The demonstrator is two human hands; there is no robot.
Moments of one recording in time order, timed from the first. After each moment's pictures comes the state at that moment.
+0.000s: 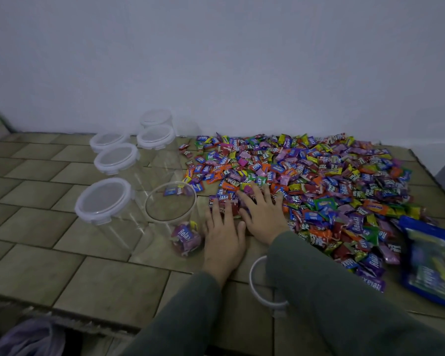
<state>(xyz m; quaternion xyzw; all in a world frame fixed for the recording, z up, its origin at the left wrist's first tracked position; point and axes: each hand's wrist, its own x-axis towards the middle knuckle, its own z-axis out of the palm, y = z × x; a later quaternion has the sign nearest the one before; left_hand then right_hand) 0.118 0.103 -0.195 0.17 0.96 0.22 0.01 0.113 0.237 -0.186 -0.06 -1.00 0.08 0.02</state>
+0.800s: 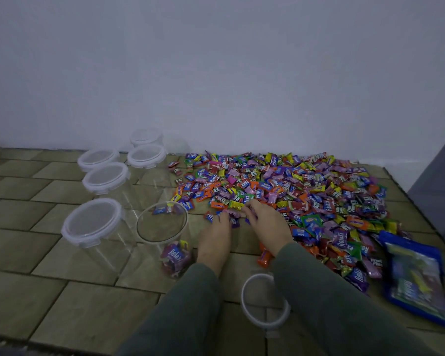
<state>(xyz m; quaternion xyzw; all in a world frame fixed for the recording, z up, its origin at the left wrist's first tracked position) 0.076 0.124 -0.179 0.22 0.96 0.18 -0.01 0.116 0.259 -0.161 -0.11 -0.95 0.26 0.15</state>
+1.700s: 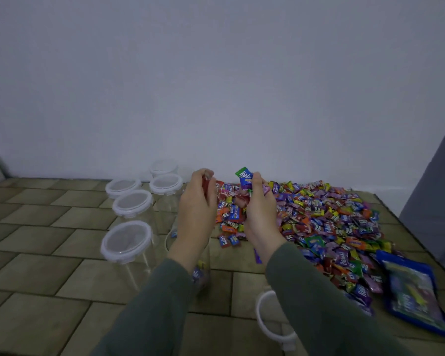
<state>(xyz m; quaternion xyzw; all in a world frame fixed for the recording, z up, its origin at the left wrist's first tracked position) 0.092 0.061 -0.014 0.23 0.79 0.51 -0.26 0.116 0.167 -0.020 -0.18 -0.43 0.84 0.30</state>
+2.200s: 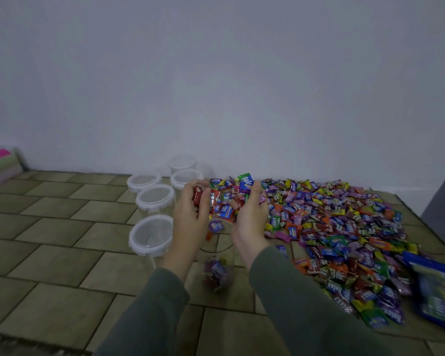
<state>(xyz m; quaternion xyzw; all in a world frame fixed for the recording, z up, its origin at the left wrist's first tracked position) 0.070 -0.003 -0.045 0.25 0.74 0.59 -0.22 0.084 0.095 -0.037 -0.25 -0.33 0.86 0.29</state>
